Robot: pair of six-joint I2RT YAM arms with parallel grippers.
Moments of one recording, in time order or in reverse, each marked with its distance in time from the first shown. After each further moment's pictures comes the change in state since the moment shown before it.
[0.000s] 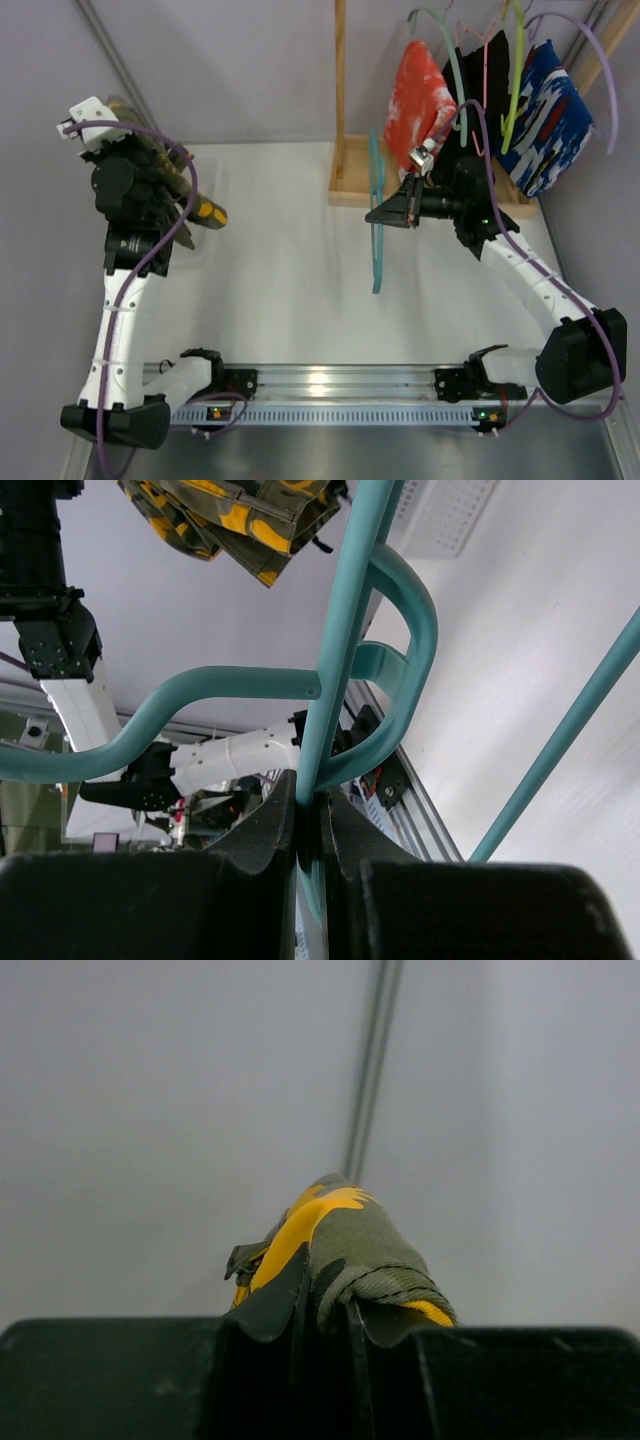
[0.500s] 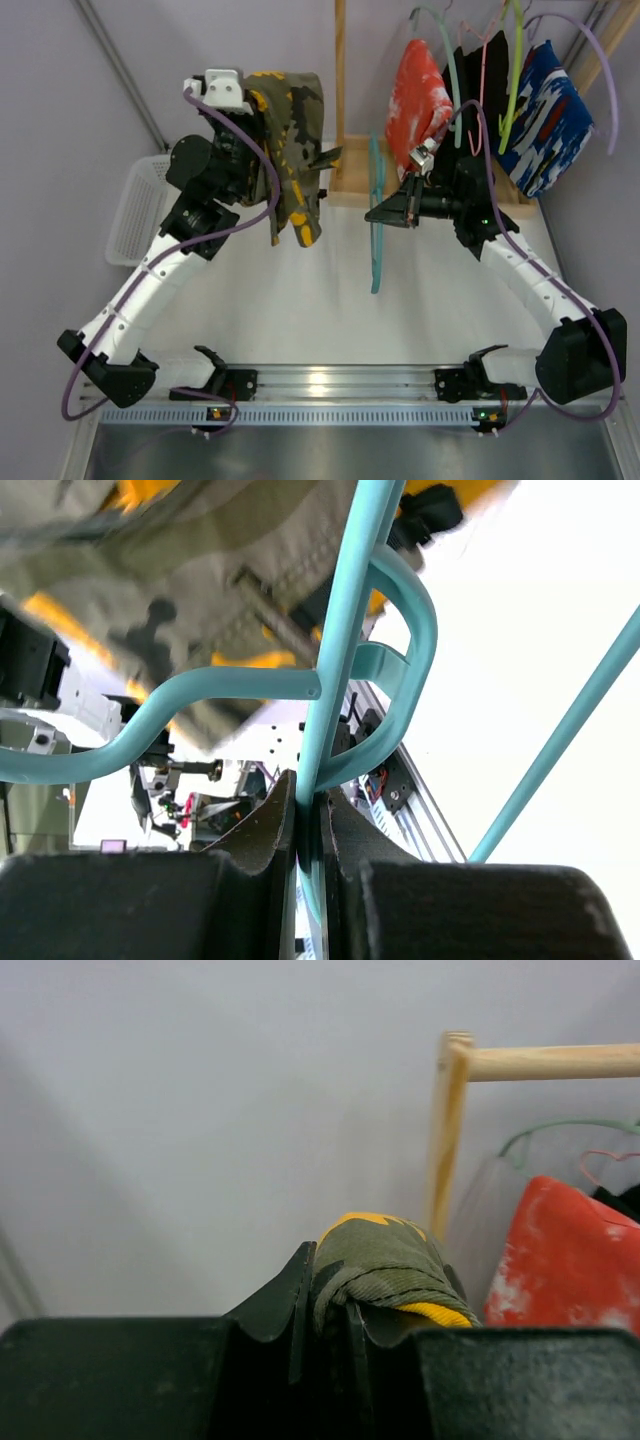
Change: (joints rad) left arm -0.574 0.222 0.200 0.127 0.148 0.173; right arm 0.001 0.000 -0.001 0.008 0.007 0.025
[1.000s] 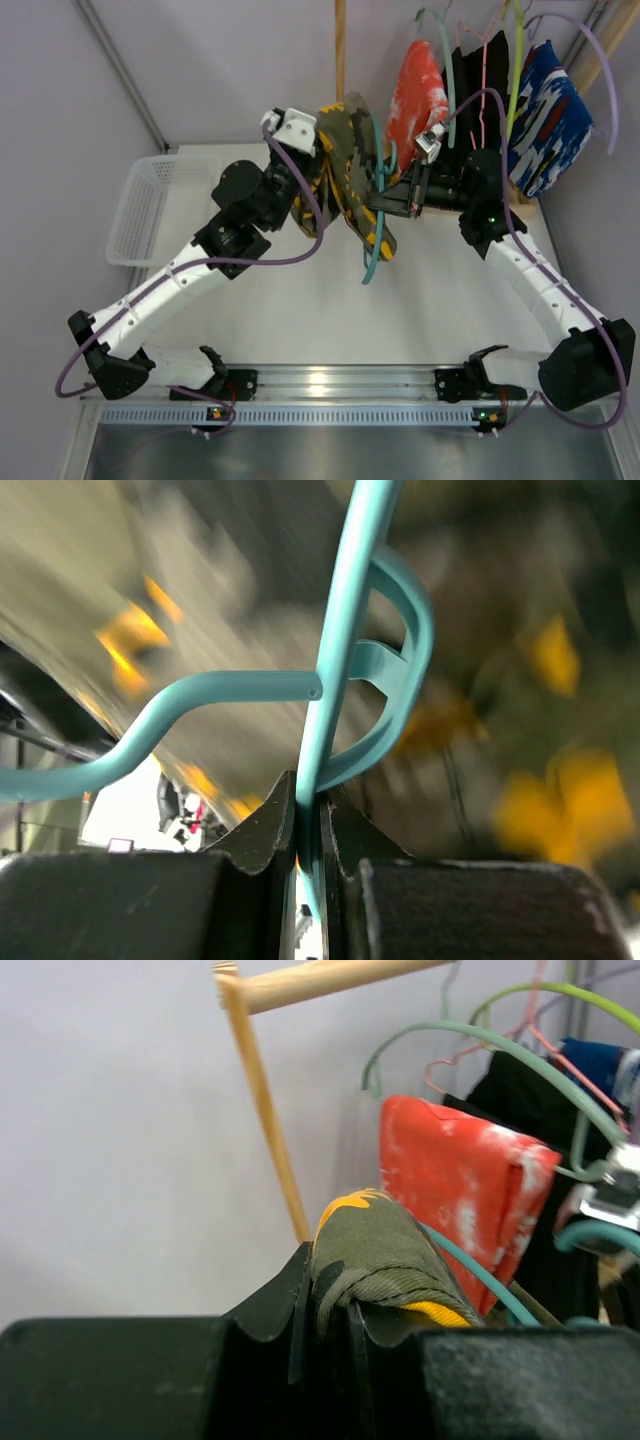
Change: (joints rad) left arm -0.224 0.007 -0.130 0.021 0.062 0.109; right arm 0.009 -0.037 0.067 0.082 0.003 0.121
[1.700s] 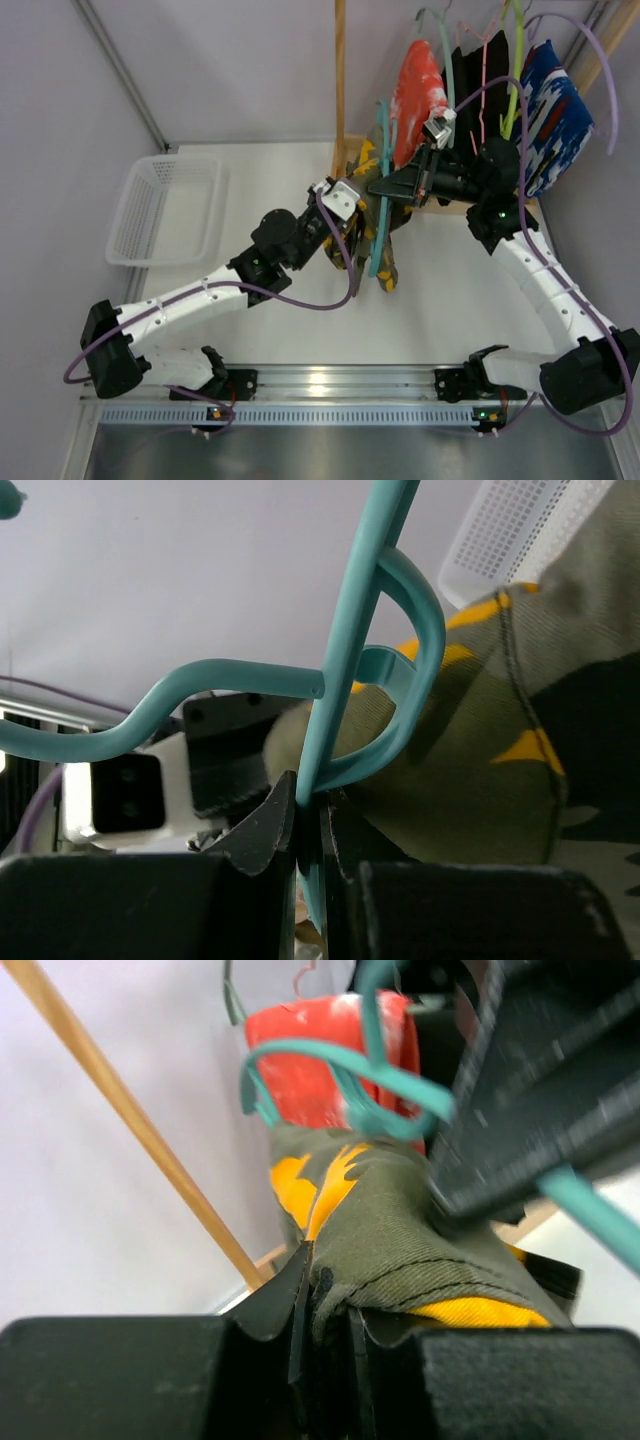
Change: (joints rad) left arm -0.084 -0.011 -0.397 0.270 0.129 0.088; right arm 0.009 -0.015 0.109 -0.037 0.026 0.123
